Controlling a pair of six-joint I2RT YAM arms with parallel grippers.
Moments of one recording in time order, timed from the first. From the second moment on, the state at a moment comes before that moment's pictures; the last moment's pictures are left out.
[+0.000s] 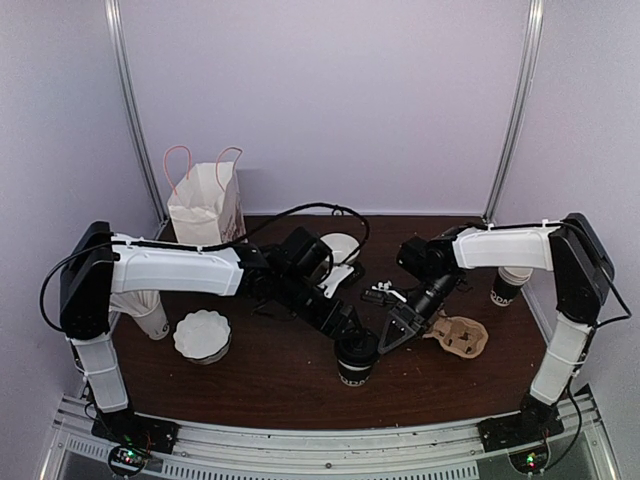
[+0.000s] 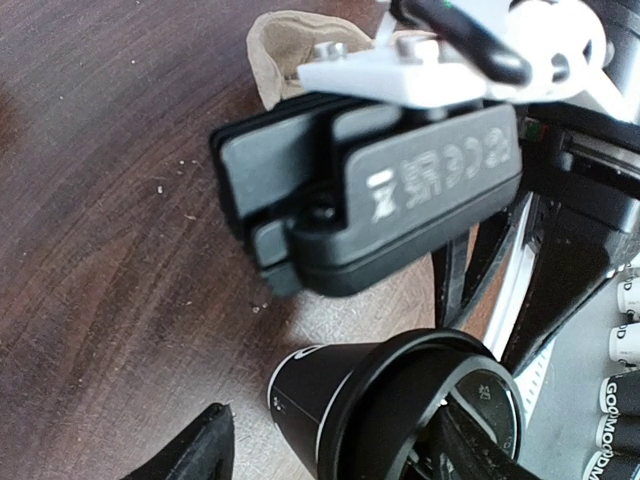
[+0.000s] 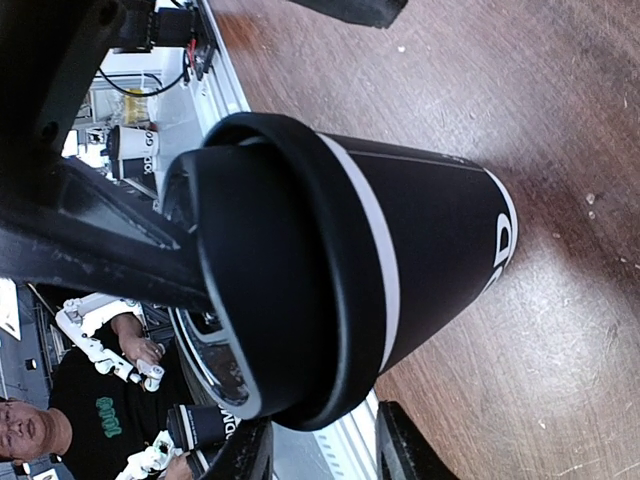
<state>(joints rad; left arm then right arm) -1.01 1.87 1.36 -0.35 0.37 -0.30 0.61 1.80 1.20 -1.00 -0.94 -0.18</state>
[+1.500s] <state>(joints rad) -1.00 1.85 1.28 -0.22 0.40 -0.35 1.15 1.53 1.30 -0.98 -0.17 -0.65</state>
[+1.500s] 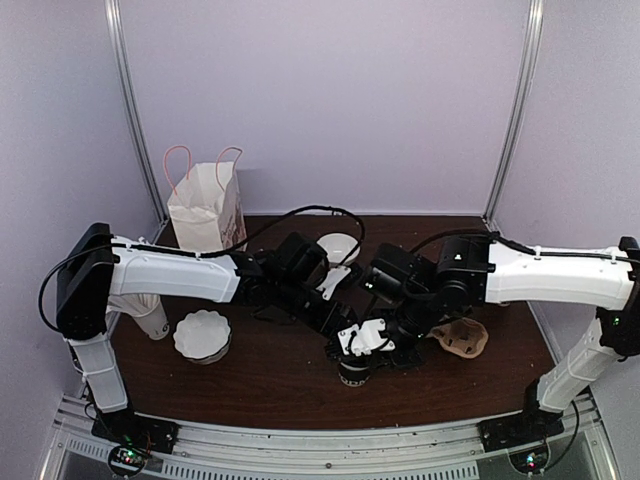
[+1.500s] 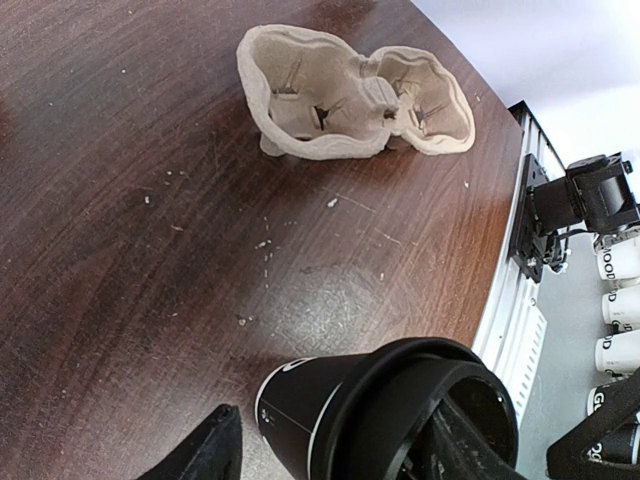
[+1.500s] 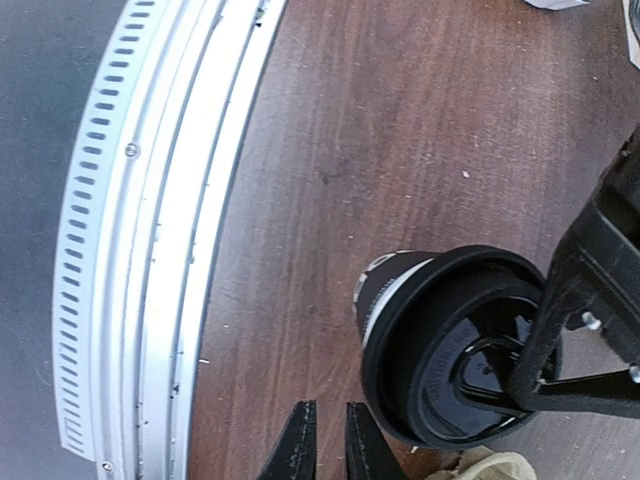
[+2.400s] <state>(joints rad) -1.00 1.85 1.28 -0.22 0.40 -0.35 1.23 1.59 1.30 -0.91 0.04 -0.65</state>
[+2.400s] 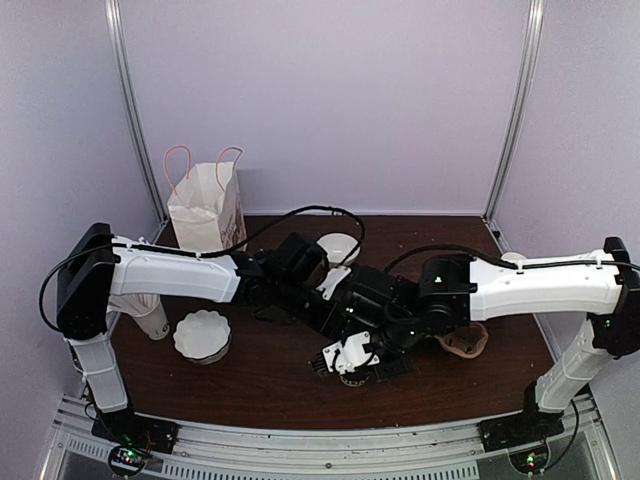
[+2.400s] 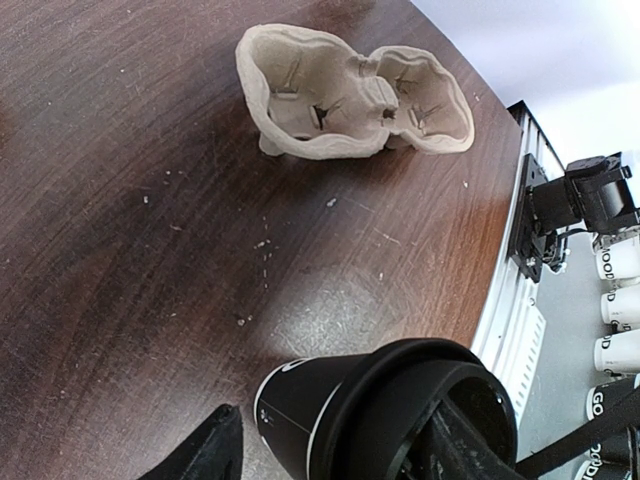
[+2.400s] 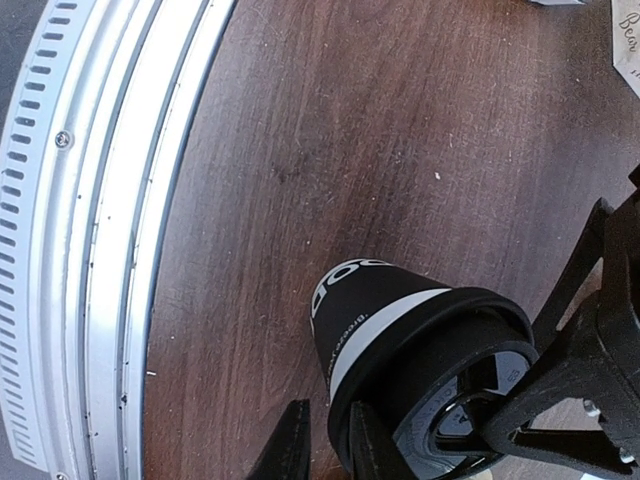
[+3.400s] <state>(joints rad) -1.00 1.86 1.26 -0.20 0.43 -0.35 1.29 1.66 1.29 -0.87 0.13 -0.61</state>
